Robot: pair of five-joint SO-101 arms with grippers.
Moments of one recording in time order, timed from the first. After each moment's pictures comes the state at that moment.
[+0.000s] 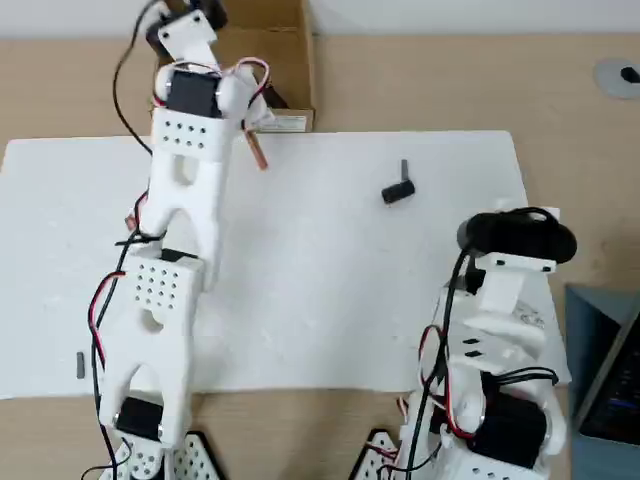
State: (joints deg) left arm 9.9 52.8 -90.0 100.2 23.2; right arm 12.0 -86.8 54.4 84.3 -6.1
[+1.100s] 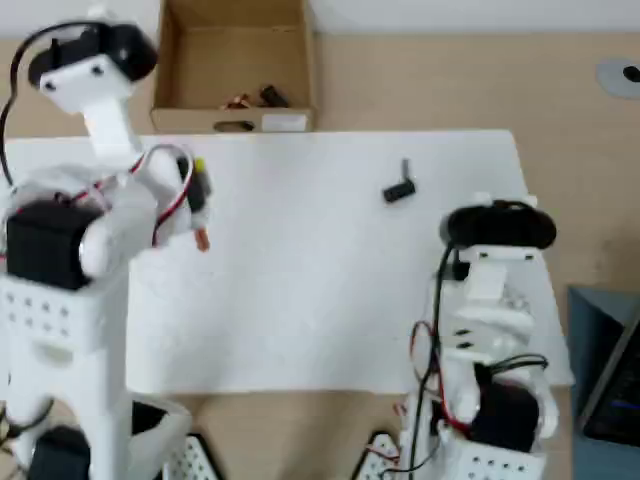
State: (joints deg) left arm 10.5 -29.1 -13.8 97.7 15.0; right arm 7.4 -87.0 61.4 75.1 -5.5
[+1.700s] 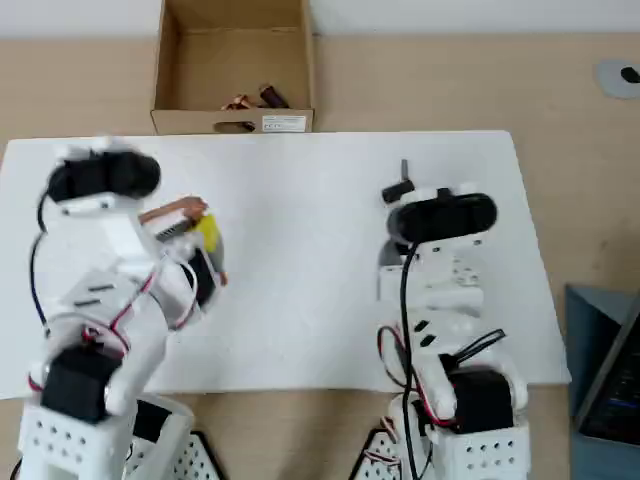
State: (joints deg) left arm 15.2 -73.7 46.2 63.7 15.1; right arm -13.5 -86.8 66.3 63.3 -12.4
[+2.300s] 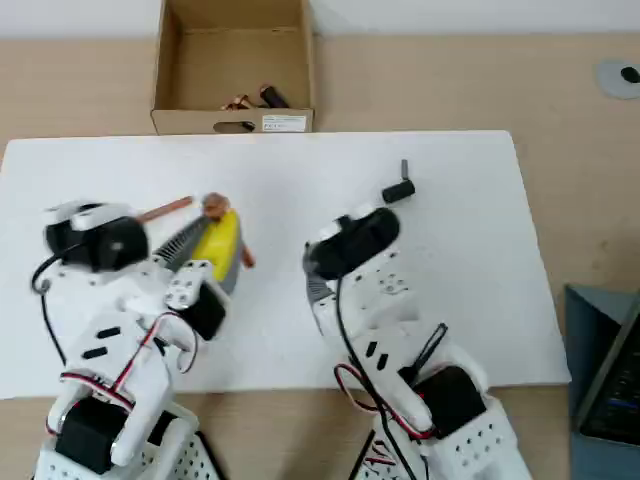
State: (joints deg) left arm 18.6 -97.8 65.9 43.0 15.1; right arm -34.2 -86.7 72.3 58.0 -10.3
